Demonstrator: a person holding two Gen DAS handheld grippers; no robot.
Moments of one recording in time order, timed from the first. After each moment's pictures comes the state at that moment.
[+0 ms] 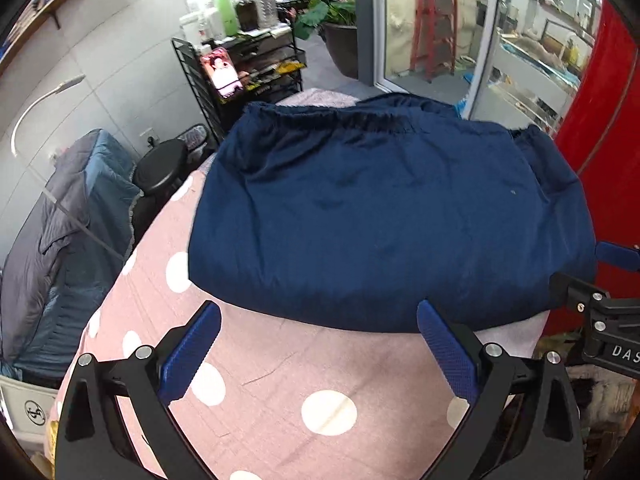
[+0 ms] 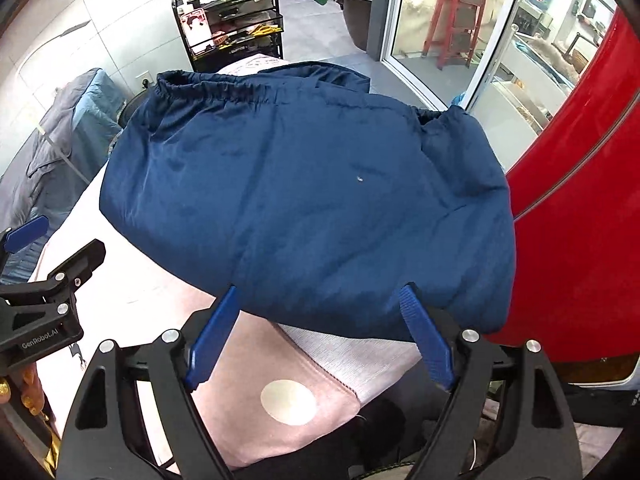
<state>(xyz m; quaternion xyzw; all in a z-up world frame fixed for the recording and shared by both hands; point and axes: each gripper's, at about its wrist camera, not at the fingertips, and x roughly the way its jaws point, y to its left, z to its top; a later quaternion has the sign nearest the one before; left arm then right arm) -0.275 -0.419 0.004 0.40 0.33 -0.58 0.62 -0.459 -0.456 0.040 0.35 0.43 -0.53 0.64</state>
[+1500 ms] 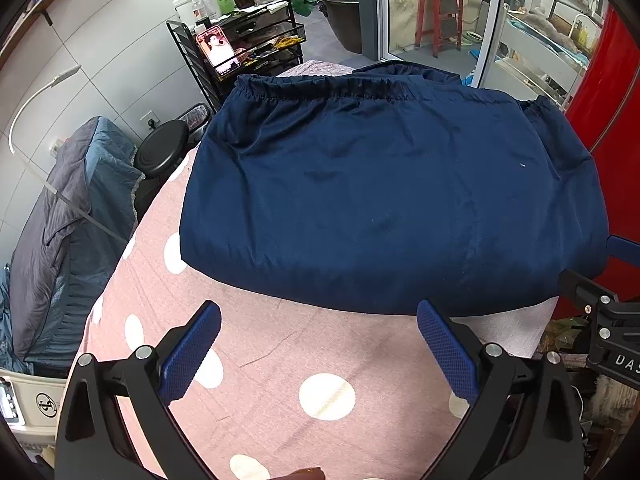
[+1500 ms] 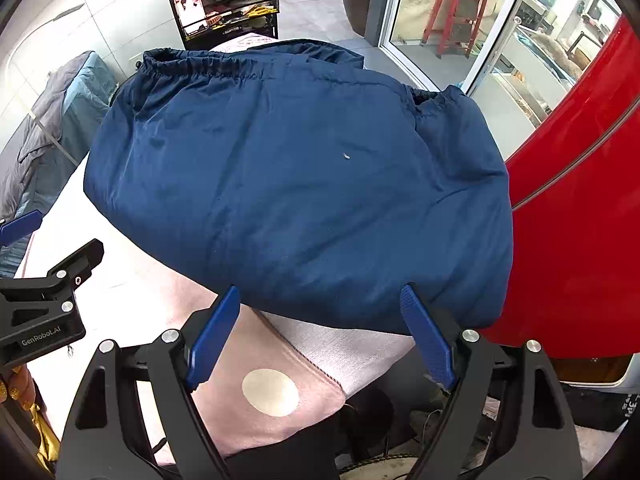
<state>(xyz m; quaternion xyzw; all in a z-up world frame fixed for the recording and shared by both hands) -0.286 -0.428 -0.012 0.43 0.35 -0.55 0.62 -0.466 -0.456 0.022 0.36 0.46 -0.52 0.63</state>
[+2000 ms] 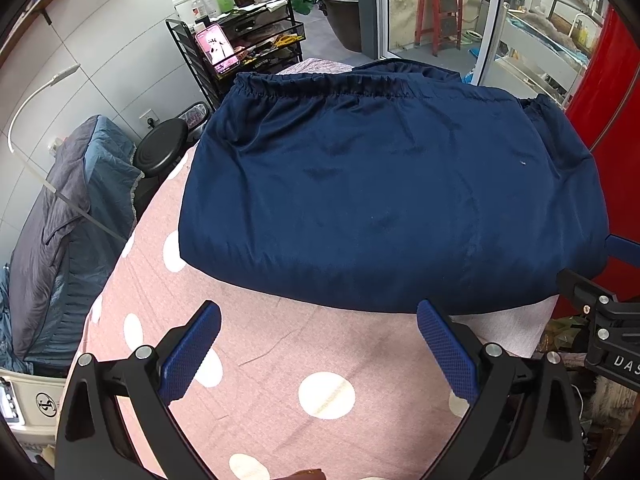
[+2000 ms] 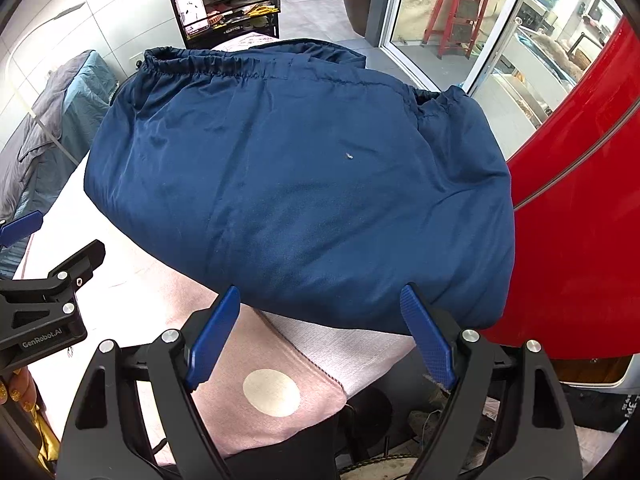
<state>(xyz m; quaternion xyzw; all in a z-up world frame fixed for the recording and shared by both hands) -0.285 -0.427 -0.014 0.43 0.35 -0.55 0.62 -0.465 -0.455 0.021 0.36 0.46 -0.52 0.63</state>
